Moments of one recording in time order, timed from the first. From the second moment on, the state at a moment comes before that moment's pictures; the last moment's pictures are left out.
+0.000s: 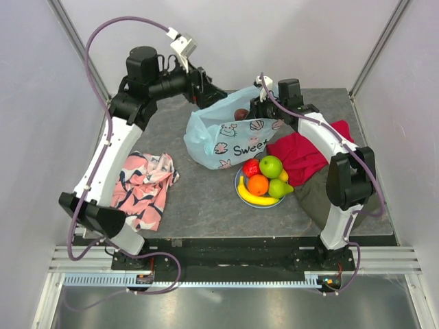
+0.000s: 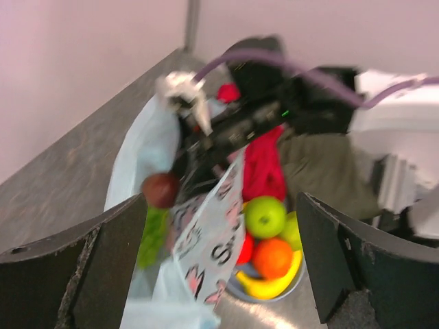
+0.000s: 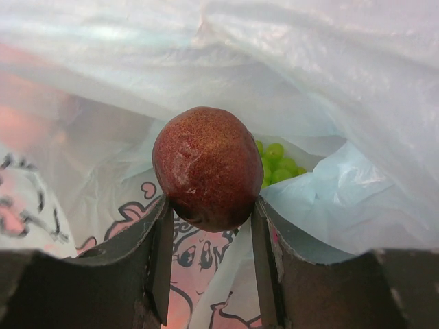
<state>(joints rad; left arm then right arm) -0.38 1.58 1.88 -0.48 0.67 -0.07 0.29 1.87 1.57 -0.29 -0.61 -0.08</state>
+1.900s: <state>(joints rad) -0.44 2.03 1.84 -0.38 0.75 -0.37 0.28 1.76 1.44 -0.19 -0.70 -0.04</state>
